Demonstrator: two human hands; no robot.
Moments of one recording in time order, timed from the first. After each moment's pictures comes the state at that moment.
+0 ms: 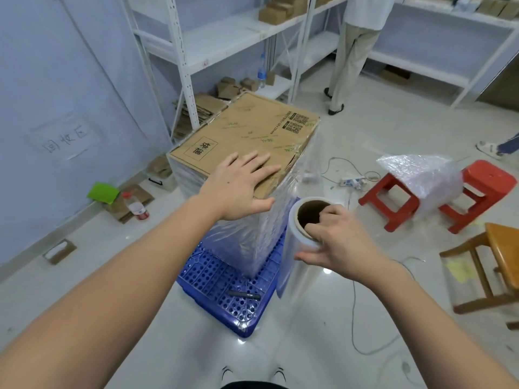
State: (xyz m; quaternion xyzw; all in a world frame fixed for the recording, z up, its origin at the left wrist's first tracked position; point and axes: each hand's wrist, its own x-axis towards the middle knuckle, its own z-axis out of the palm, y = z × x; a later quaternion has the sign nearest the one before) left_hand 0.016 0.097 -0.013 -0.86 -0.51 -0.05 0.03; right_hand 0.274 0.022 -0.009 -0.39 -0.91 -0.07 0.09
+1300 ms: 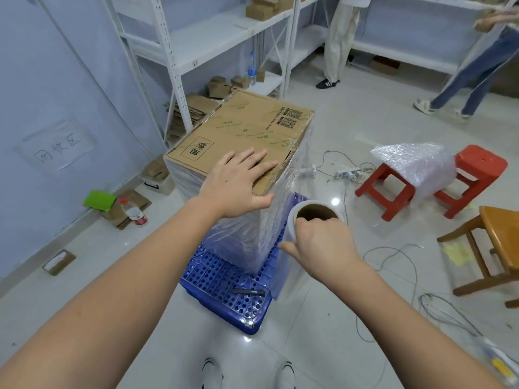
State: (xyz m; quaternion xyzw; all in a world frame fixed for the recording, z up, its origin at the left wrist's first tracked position) left_hand 0.016 0.098 -0.012 -0.86 -0.51 -0.06 0.02; right_hand 0.216 -0.013 0.006 -0.59 -0.80 -0.05 -0.06
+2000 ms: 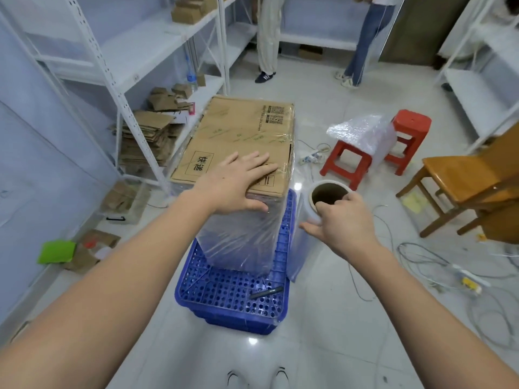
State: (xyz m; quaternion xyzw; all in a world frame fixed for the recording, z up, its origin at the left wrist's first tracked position) left_hand -0.041 0.142 -0.001 -0.95 -0.31 0.00 -0.03; right_hand 0.188 -0.009 -0.021 -0.70 -0.70 -0.15 0.01
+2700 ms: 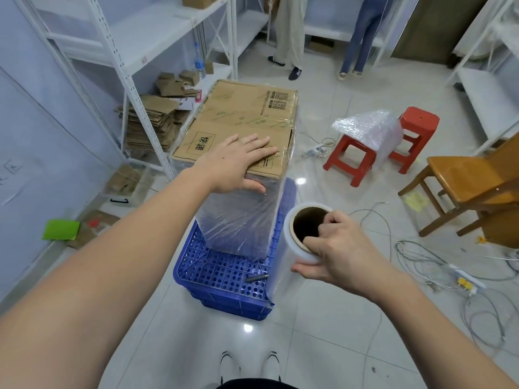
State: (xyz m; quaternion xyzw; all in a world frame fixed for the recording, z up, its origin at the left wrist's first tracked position) left_hand -0.041 0.138 -0.003 -0.95 -0.32 0.01 -0.01; right_hand 0.174 -0.084 -0.005 -0.49 -0.86 -0.10 0.12
